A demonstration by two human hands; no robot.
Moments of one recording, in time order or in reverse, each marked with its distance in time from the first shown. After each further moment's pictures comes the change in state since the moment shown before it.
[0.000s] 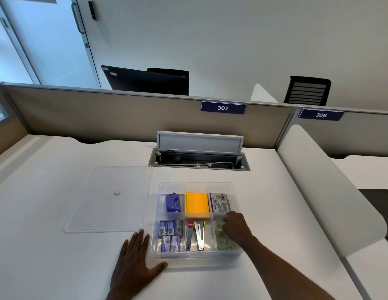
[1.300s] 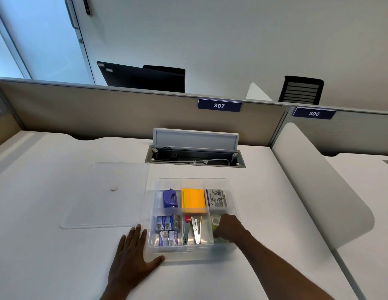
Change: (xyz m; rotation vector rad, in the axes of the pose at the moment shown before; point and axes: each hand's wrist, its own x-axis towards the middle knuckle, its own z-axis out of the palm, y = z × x) left_hand 0.001 -0.005 0.009 0.070 0.044 0.005; right_hand -0.020 -0.012 -0.002 -0.141 -0.211 0.088
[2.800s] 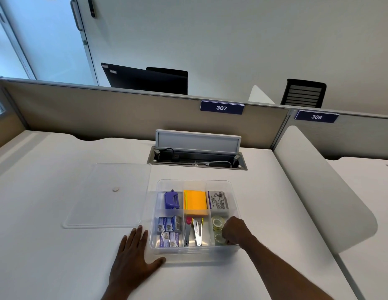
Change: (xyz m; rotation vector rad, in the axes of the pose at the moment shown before) left_hand 0.000 0.000 -0.002 -0.050 -0.082 -0.023; right_hand 0.013 0.017 0.003 -0.196 0.001 0.005
